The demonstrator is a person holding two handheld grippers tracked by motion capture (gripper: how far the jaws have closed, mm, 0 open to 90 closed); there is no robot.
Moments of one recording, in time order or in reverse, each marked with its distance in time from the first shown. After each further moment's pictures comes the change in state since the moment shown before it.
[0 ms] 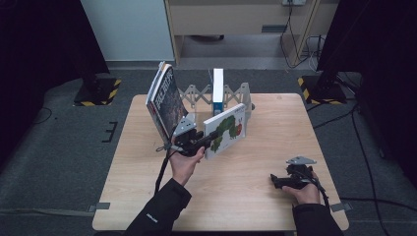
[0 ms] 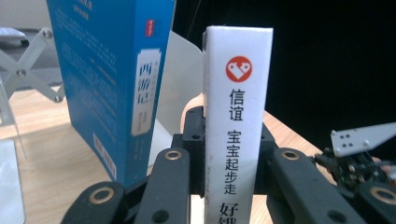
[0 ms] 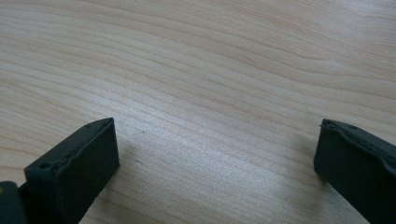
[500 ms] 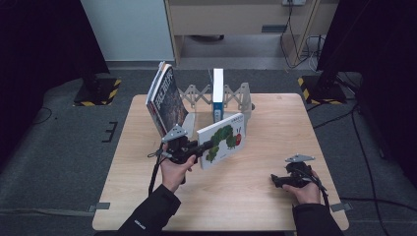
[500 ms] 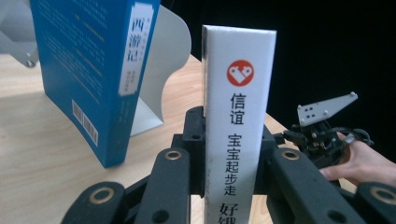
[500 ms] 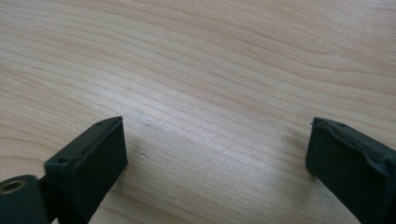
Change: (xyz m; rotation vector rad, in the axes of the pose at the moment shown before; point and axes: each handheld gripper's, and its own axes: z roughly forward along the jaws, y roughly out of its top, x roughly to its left) left arm 0.013 -0.017 -0.024 0.054 -0.107 -0.056; right arm 0.000 0.008 -0.002 0.072 0.007 -0.016
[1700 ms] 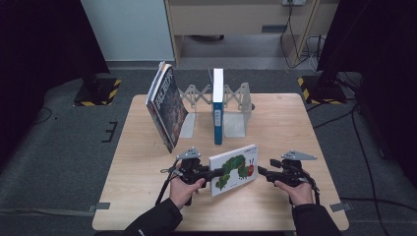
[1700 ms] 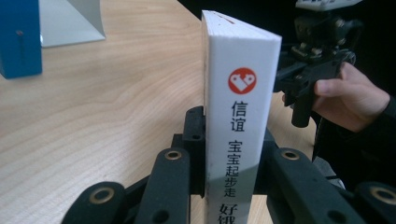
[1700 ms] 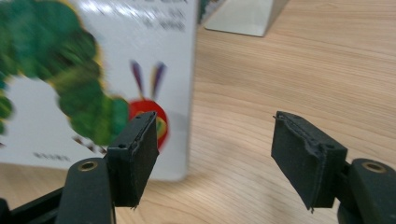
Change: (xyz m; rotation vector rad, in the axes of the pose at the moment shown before) left arm -0.008 -0.065 0.020 0.192 -0.177 -0.077; right arm 0.031 0.023 -0.021 -0.247 0.293 0.074
